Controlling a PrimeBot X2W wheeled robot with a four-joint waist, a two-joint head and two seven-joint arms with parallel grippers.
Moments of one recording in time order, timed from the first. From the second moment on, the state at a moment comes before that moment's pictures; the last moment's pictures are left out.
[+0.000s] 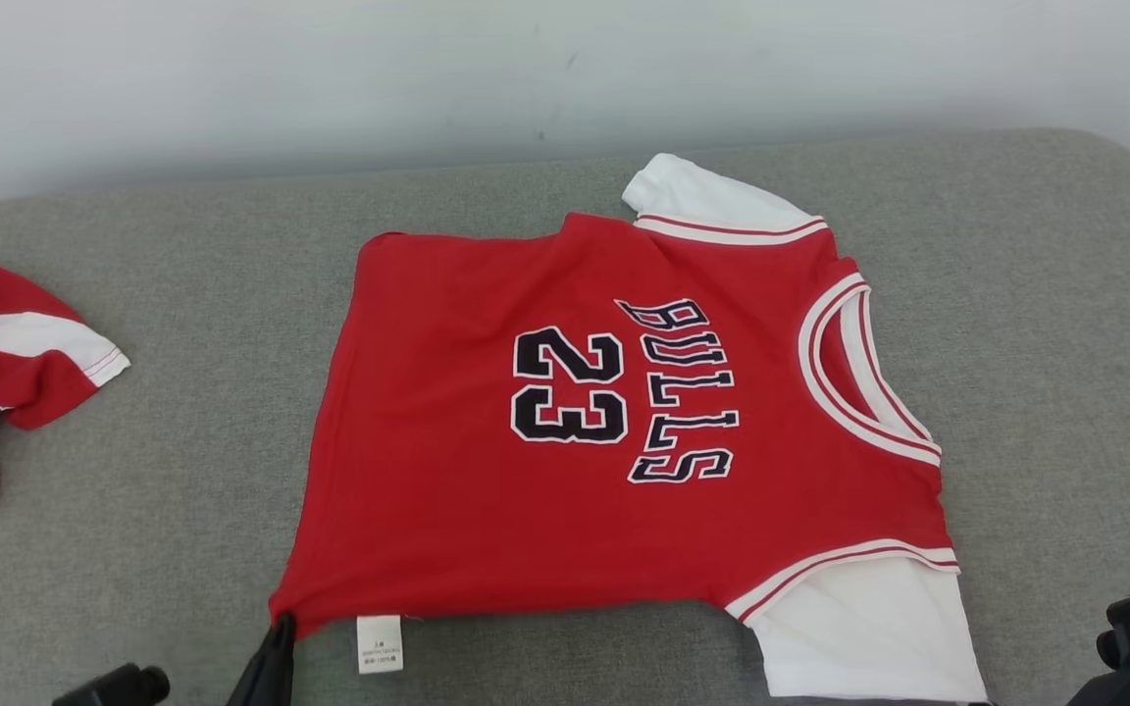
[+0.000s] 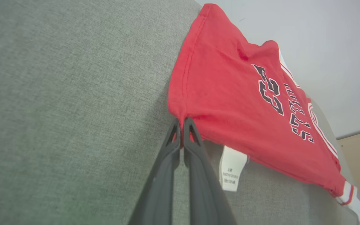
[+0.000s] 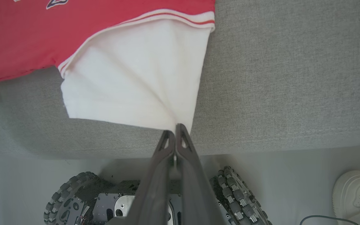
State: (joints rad) left arm 0.01 0.30 -0.25 0.12 -0.93 0.04 -0.04; right arm 0.23 -0.06 -0.22 -0.47 0.42 0.13 1.15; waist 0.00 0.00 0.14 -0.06
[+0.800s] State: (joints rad) left arm 0.20 0.40 -0.31 -0.08 -0.93 0.22 0.20; right arm 0.37 -0.05 -0.37 -0.49 0.49 0.13 1.31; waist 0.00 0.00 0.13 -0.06
